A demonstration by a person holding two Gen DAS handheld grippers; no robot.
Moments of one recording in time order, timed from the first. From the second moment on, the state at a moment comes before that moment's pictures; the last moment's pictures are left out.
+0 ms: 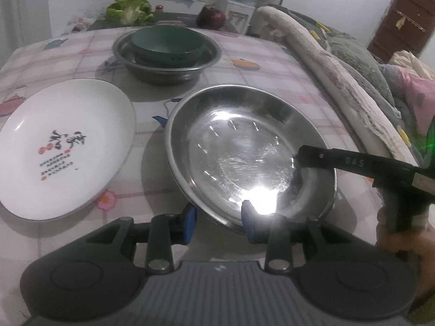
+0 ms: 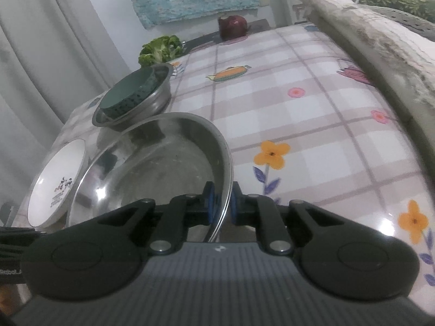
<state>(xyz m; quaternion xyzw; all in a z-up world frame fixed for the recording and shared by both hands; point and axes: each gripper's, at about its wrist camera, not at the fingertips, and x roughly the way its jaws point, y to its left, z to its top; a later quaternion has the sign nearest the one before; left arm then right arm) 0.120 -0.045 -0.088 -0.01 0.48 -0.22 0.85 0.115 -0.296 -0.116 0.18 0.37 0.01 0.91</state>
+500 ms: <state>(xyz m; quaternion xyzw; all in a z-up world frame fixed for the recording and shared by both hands) 0.106 -0.034 -0.077 0.00 0.45 -0.23 0.86 0.093 -0.299 -0.111 0.19 0.38 -0.01 0.91</state>
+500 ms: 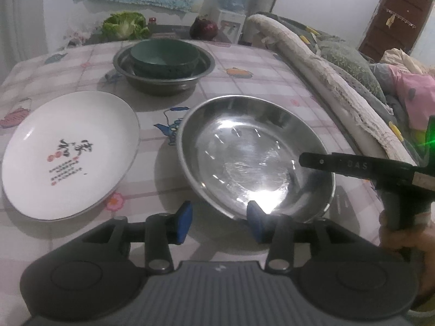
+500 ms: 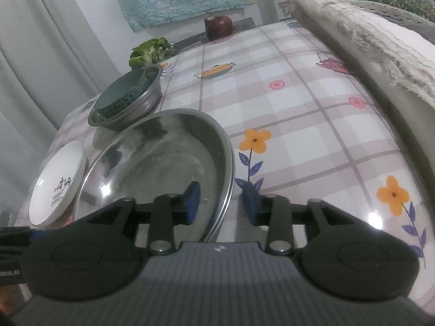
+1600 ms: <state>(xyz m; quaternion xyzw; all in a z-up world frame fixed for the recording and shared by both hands) 0.117 0.099 -0.051 -0.02 0.38 -0.08 0.92 0.119 -0.192 -0.045 0.12 0.35 0.09 0.93</state>
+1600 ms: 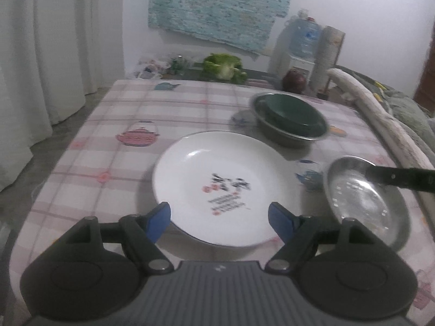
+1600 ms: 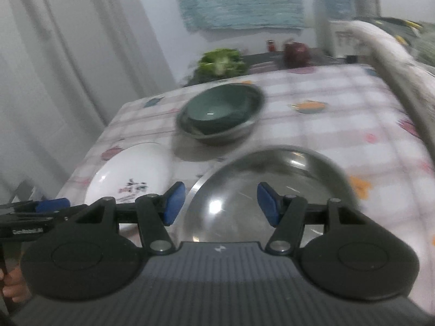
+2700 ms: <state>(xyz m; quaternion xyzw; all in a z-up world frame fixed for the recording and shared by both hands) 0.175 0.142 -0.096 -0.06 0.40 -0.03 0.91 0.259 -0.069 -0.096 -0.01 0.42 0.16 0.89</state>
